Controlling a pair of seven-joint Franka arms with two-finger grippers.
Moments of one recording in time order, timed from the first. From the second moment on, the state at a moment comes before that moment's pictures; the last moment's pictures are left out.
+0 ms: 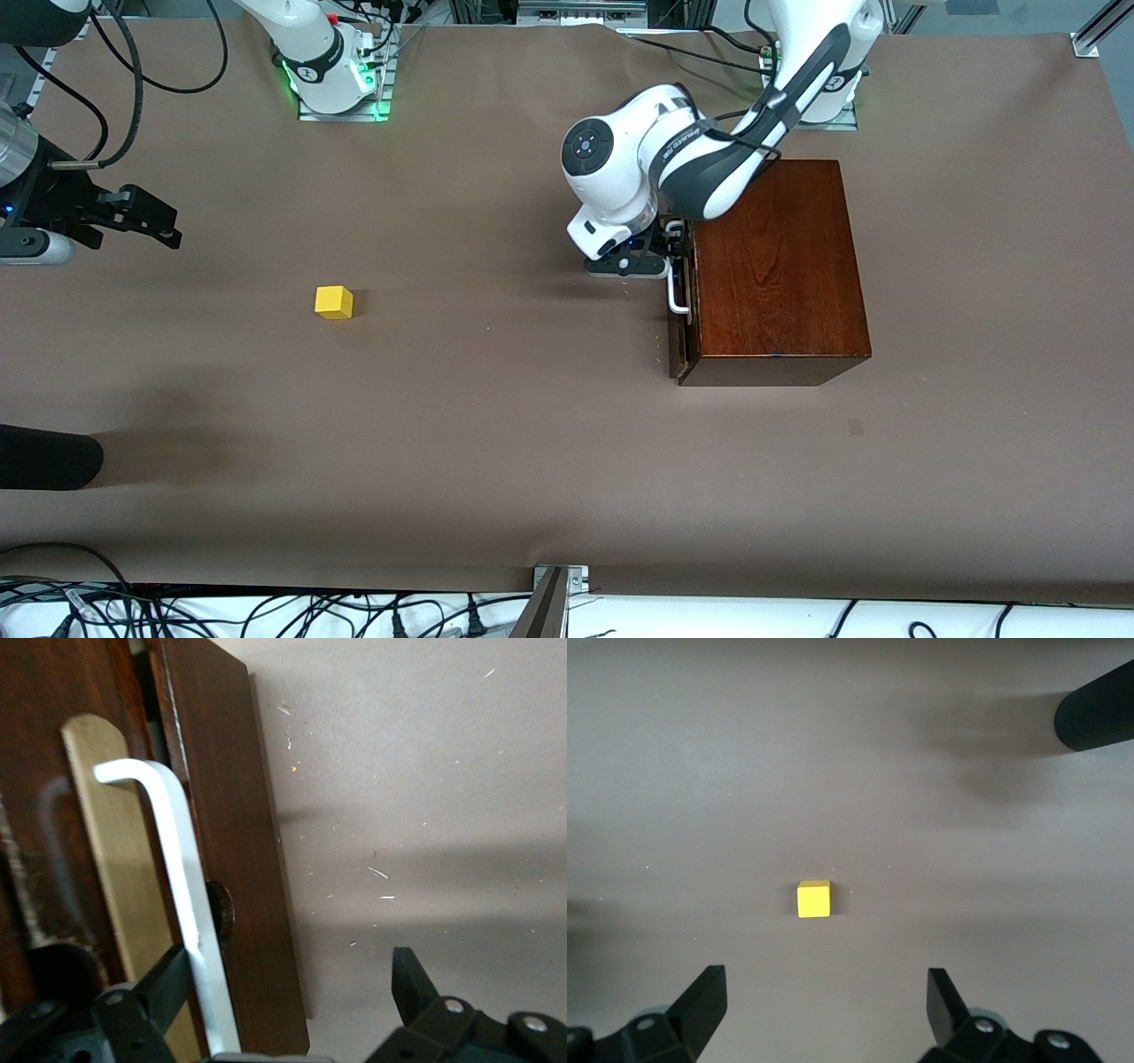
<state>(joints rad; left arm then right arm) -0.34 0.54 -0.51 -1.69 0.45 1.81 -0.89 0.14 0.08 -0.10 -1.52 0.00 1.61 0.03</state>
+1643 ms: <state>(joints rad) -0.50 0.72 -0.49 -1.47 0.46 1.97 -0.98 0.15 0.24 -0.10 -1.71 0.00 1.78 0.01</state>
